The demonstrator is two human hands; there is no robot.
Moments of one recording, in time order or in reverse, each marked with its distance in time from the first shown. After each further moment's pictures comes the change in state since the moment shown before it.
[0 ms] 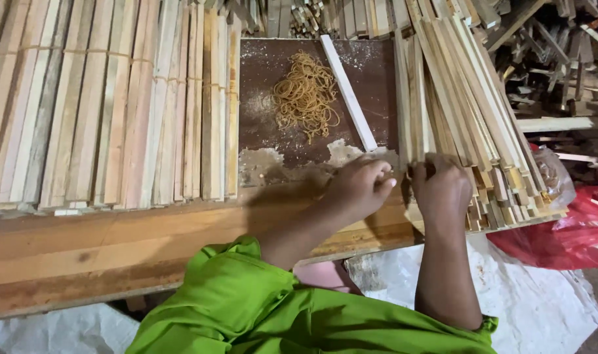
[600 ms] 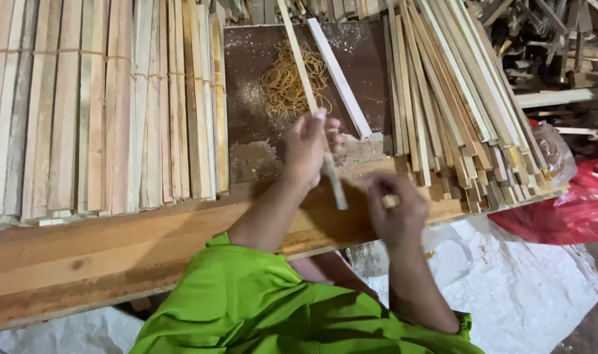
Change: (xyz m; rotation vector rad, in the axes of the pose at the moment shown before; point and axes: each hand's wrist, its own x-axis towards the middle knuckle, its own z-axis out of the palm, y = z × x) left_hand 0.022 -0.020 -0.062 -1.138 0.285 -0.606; right_hand -0.077 -0.085 -0.027 0.695 0.217 -0.123
